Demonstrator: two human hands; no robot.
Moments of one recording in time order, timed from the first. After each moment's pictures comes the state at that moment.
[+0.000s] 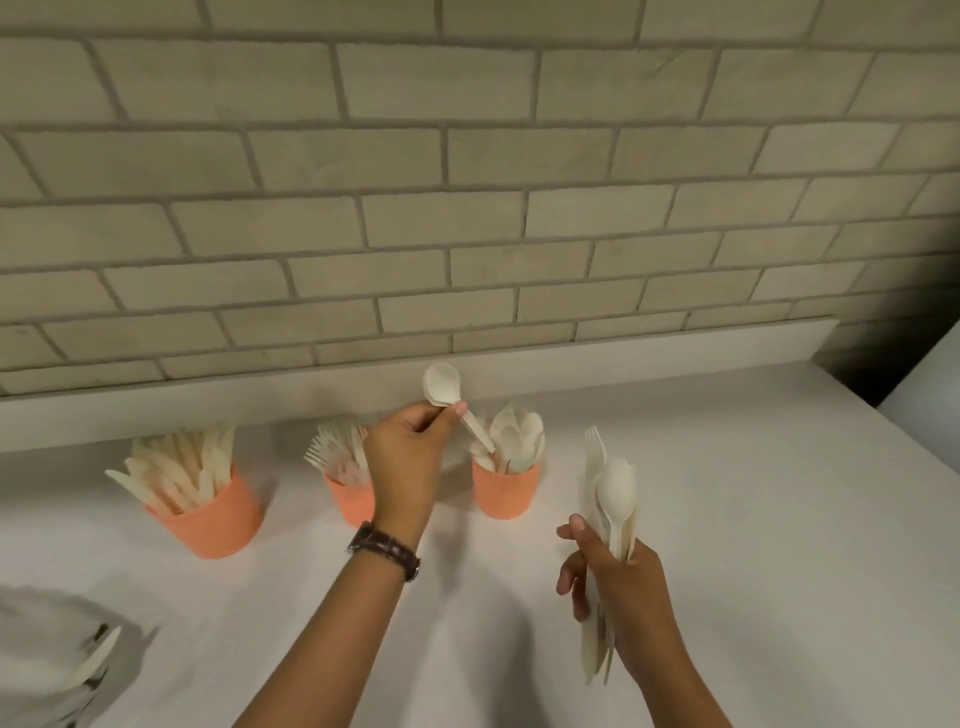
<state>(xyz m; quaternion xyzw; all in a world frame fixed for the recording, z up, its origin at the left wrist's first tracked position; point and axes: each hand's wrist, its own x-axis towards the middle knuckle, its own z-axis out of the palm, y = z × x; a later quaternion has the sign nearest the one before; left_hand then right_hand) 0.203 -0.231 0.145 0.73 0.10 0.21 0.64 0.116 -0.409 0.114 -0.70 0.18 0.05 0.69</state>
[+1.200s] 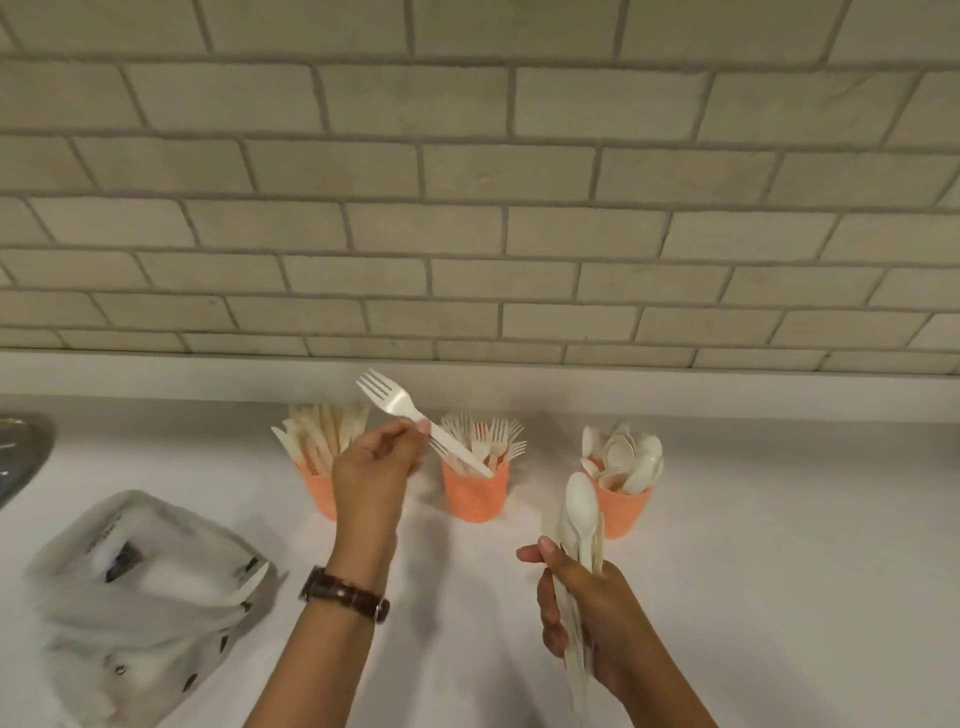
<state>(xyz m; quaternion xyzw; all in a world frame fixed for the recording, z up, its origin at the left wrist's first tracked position) 0.147 -0.107 0.151 0.59 0.24 0.22 0.74 0.115 -0.305 0.110 -0.60 0.06 0.27 0.76</state>
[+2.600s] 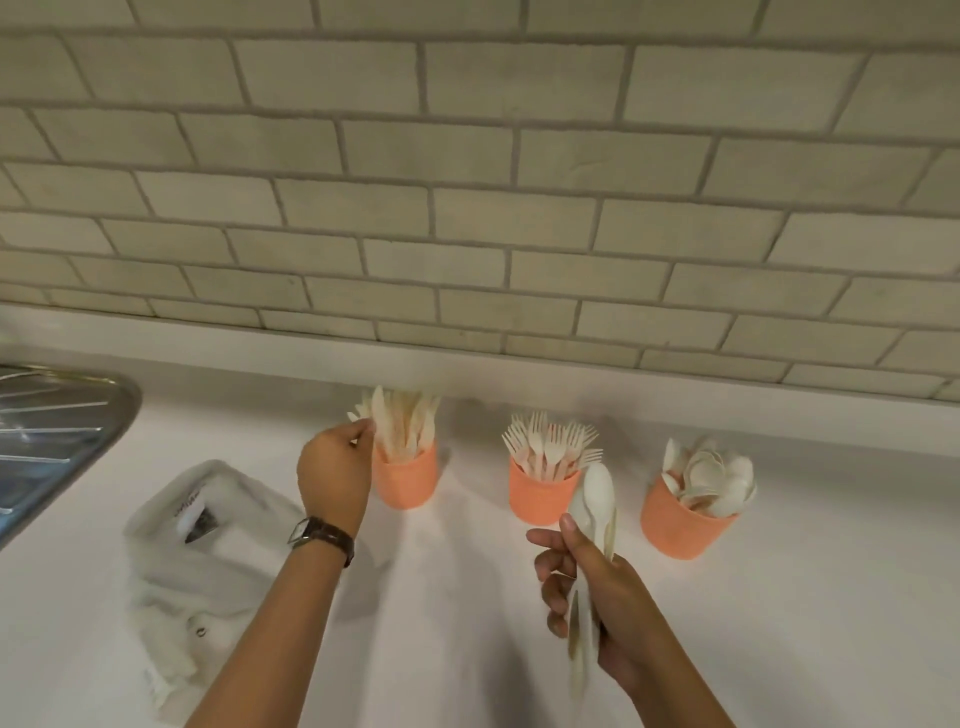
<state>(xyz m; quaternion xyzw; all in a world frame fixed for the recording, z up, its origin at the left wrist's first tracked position) 0.154 0.020 0.098 0.84 0.32 0.30 0.31 0.131 -0.243 0.107 -0.55 0.07 0.32 0.77</state>
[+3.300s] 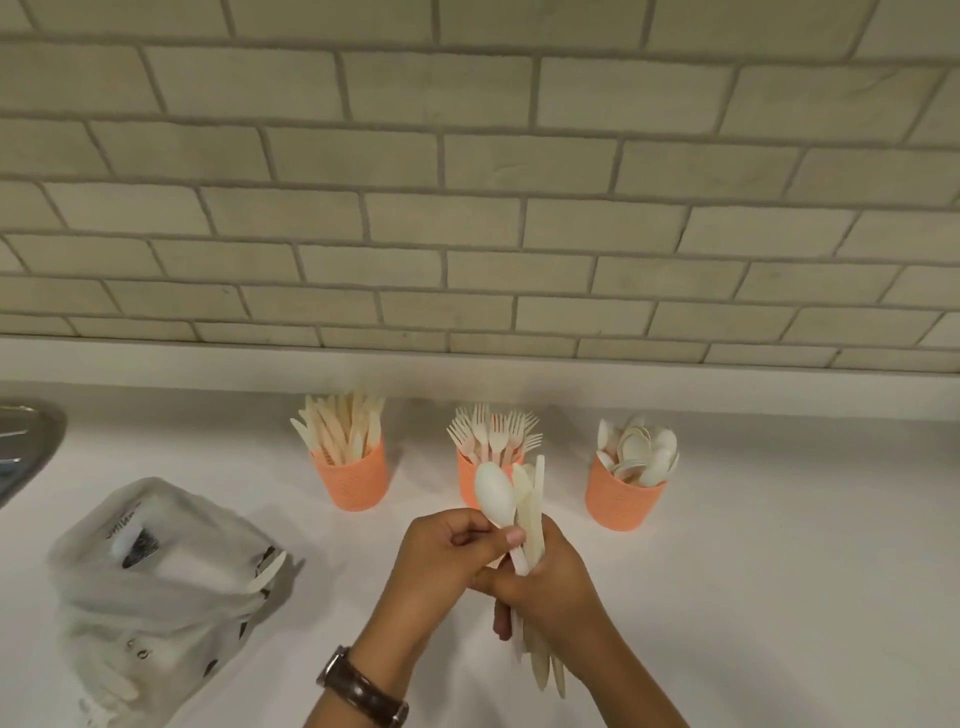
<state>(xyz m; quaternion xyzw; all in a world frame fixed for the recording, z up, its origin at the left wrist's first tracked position) 0.087 -0.133 0.138 0.72 0.15 -0.03 0.67 0.111 -0.252 0.115 -0.76 -0.07 0.20 0.61</state>
